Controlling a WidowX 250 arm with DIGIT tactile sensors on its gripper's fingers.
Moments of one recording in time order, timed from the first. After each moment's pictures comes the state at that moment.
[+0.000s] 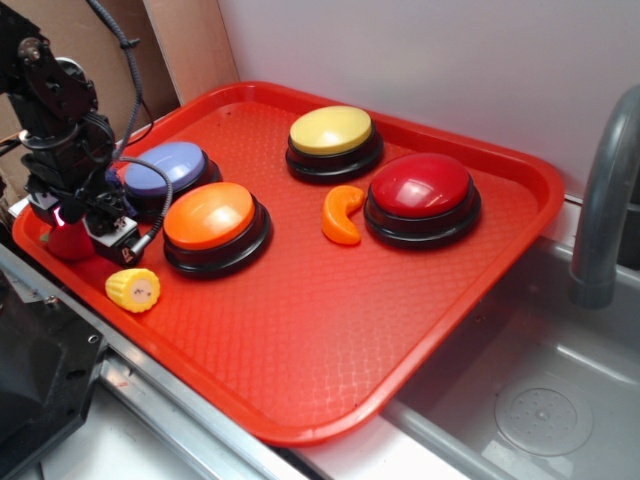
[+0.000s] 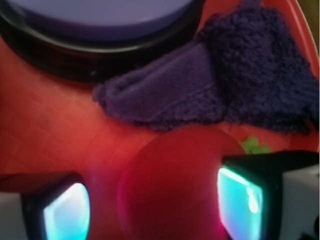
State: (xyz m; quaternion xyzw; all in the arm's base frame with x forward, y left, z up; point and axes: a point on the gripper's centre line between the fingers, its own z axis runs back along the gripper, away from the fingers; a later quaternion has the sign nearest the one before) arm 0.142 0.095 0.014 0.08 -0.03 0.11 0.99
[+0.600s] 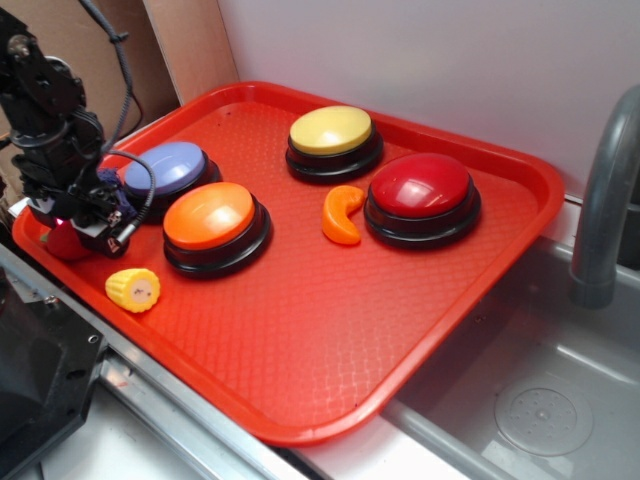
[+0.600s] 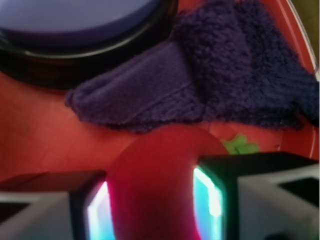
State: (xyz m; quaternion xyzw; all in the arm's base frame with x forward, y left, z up) arm 0.136 0.100 0.017 0.06 -0.03 0.13 0.99
